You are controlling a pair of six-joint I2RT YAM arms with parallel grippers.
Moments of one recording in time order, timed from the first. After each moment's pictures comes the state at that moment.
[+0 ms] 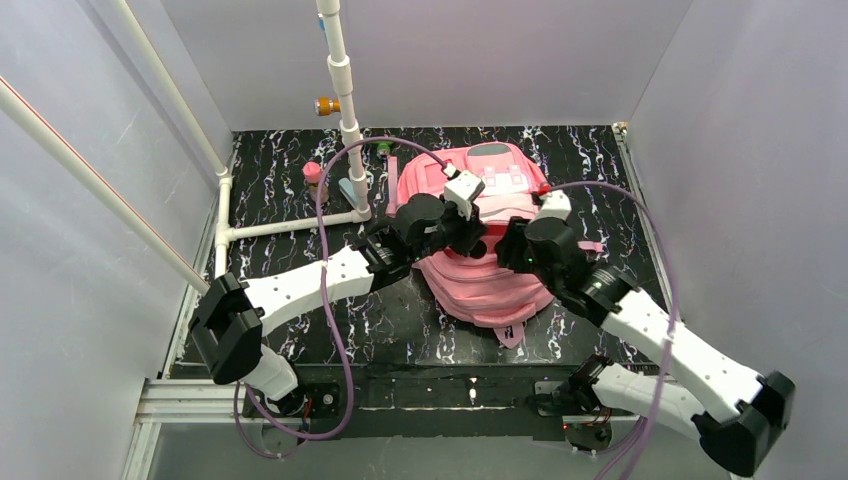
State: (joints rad) left arm -0.95 1.51 1.14 0.11 -0.01 -0.19; right arm 0.77 0.95 0.83 -0.44 0.38 0.57
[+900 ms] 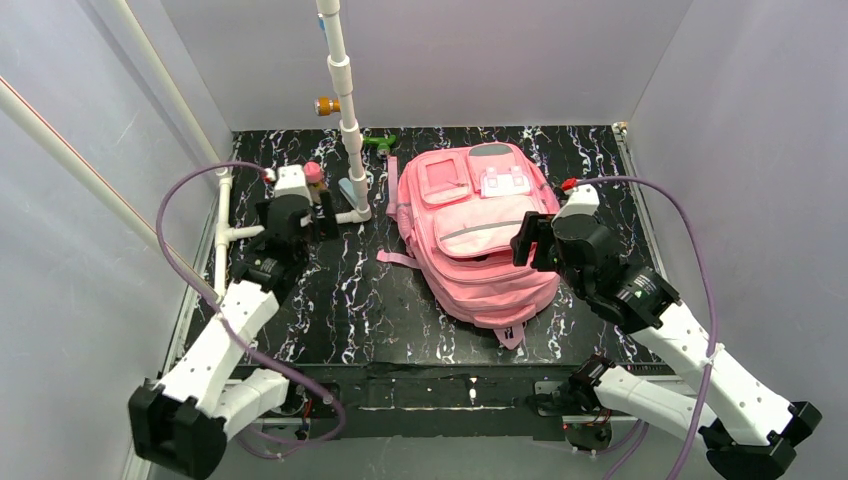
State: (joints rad) left arm -0.41 0.95 0.85 -0.35 -0.43 -0.16; right arm 0.77 0.81 1.00 -0.71 0.43 0.49
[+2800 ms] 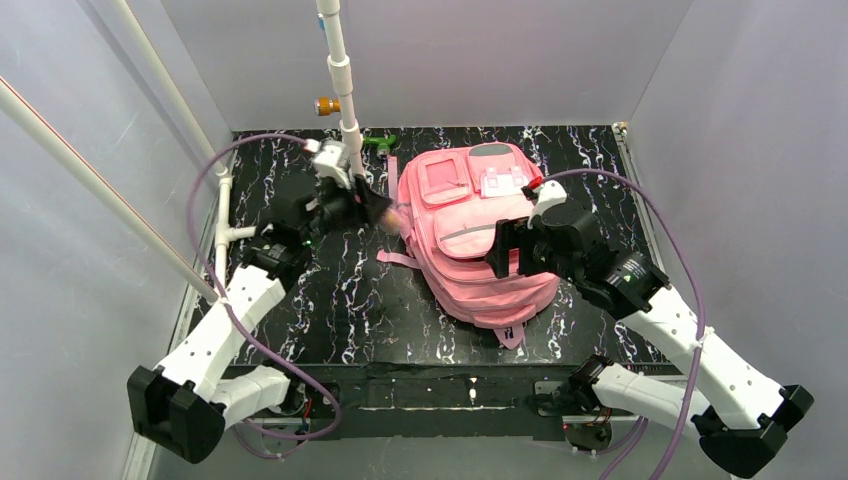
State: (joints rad) left arm -0.37 1.05 0.96 -0.14 0.15 -0.29; right arm 0.76 0.91 1.08 -0.78 0.20 0.40
